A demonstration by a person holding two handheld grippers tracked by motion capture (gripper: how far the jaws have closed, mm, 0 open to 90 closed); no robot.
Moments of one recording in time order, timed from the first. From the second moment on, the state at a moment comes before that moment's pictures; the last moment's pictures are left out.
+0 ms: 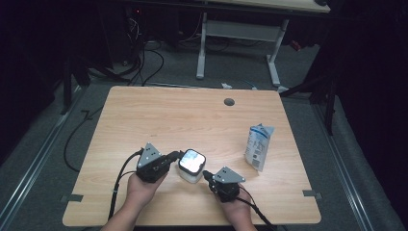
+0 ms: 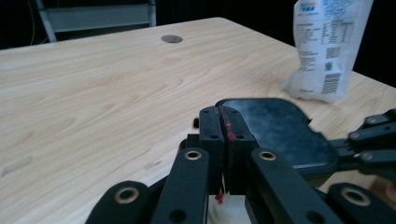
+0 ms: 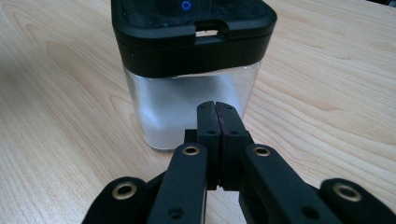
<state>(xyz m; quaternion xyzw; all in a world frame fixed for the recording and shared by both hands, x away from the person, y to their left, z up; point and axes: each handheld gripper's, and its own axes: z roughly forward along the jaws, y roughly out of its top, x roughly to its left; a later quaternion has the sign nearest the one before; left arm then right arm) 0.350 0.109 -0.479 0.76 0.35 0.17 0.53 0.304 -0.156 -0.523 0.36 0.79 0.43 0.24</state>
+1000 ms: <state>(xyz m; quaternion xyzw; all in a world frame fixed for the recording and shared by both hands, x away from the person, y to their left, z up) 0.377 0.097 -0.517 0.79 0.35 0.15 0.49 0.303 -0.165 -0.524 0.37 0.79 0.43 0.24</state>
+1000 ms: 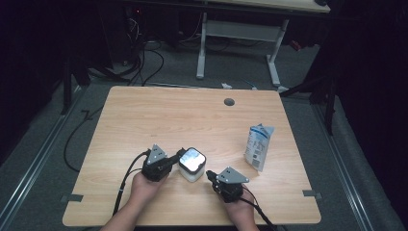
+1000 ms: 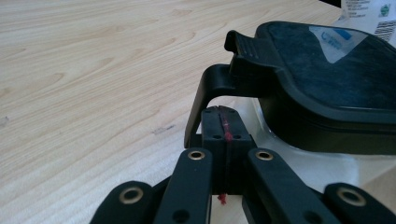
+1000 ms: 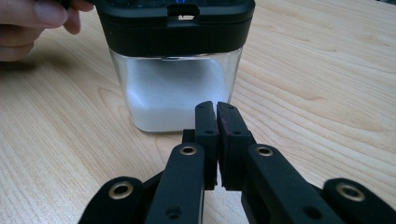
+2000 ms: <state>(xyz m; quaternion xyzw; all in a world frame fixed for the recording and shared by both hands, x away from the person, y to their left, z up) 0.401 0.098 -0.511 0.78 0.35 0.16 0.49 0.304 -0.167 -0.526 0.38 0.79 0.42 0.24</state>
